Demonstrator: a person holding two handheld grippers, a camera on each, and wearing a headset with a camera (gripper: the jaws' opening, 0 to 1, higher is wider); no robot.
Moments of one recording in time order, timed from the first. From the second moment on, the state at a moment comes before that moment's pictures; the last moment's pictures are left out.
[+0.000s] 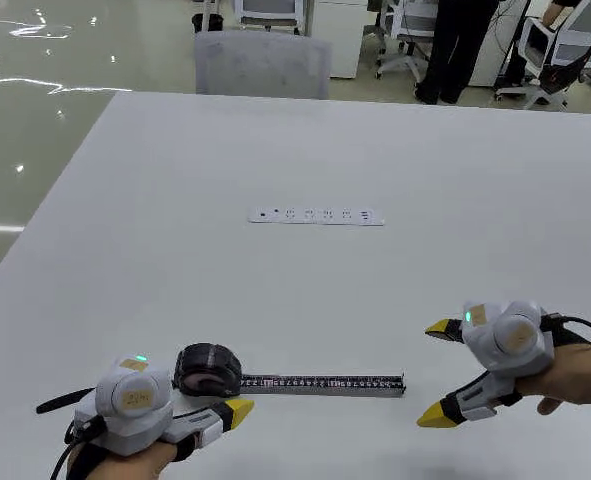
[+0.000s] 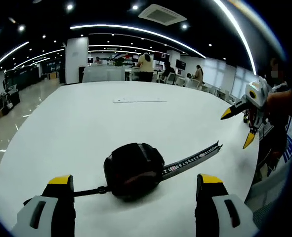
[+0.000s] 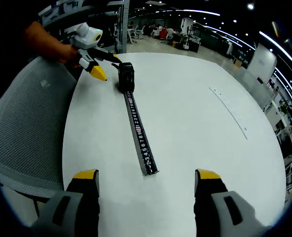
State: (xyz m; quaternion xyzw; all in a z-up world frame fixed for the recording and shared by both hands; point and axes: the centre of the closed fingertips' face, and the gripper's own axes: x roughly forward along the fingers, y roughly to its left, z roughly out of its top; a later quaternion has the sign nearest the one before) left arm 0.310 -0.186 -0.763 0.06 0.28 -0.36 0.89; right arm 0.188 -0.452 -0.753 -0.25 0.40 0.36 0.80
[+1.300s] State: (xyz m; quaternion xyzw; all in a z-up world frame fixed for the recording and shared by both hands) left arm 0.325 -0.195 -0.762 0.06 0.25 -0.34 0.91; right arm 0.200 -0.450 -0.821 -0.27 0.49 0.42 0.71
